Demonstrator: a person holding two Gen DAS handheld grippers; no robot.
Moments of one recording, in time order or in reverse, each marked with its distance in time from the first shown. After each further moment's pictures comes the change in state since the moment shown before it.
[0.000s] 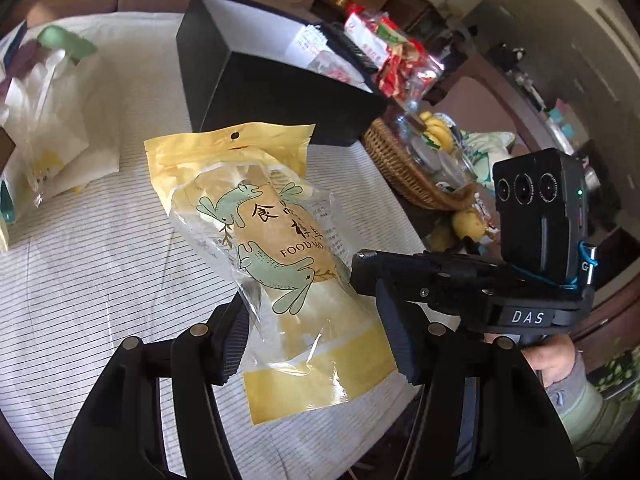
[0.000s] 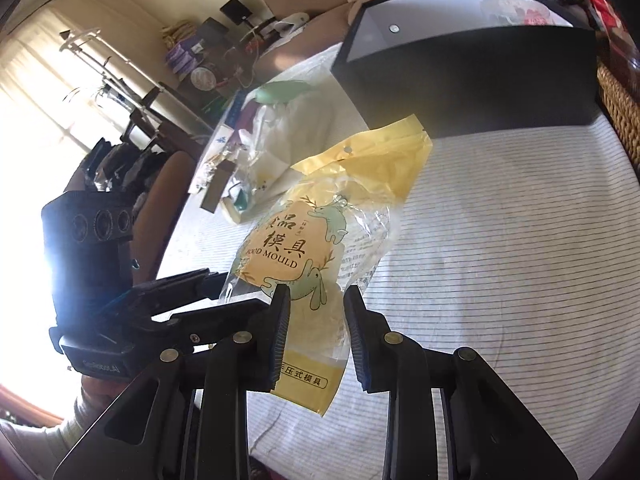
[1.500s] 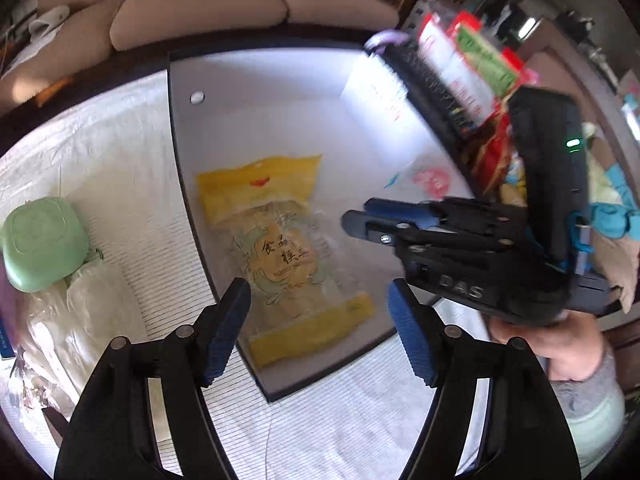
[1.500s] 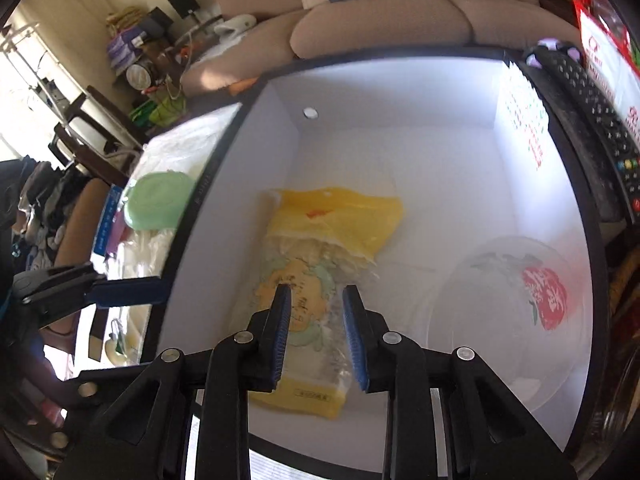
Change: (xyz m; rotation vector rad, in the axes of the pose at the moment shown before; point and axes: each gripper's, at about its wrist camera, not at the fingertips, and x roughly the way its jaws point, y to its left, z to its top) left arm 0.087 0.019 0.250 0.050 0.128 0.283; right arm 0.062 -0.100 0.261 -0.069 0.035 -0.247
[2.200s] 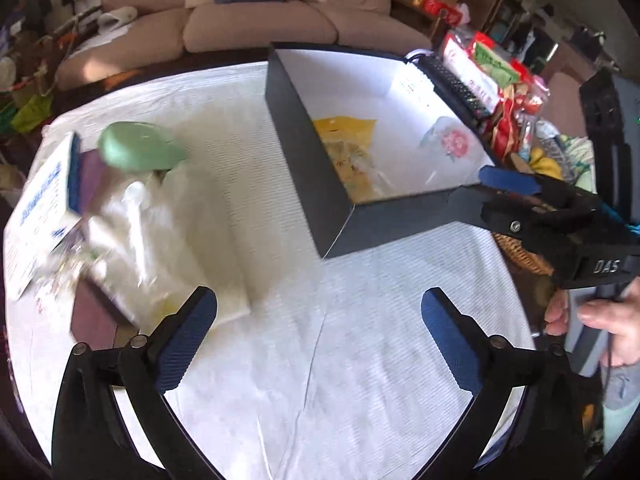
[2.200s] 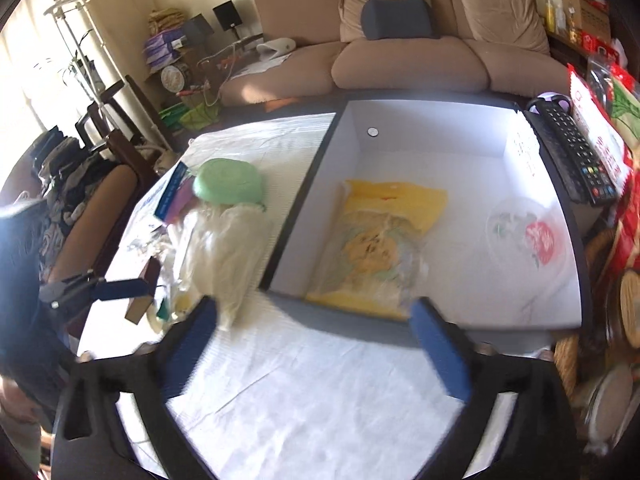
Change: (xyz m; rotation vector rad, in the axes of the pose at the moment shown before) left arm -0.072 0.022 -0.134 -0.067 -0.120 0.170; right arm -0.064 0.094 -0.075 -0.107 -0.116 -0.023
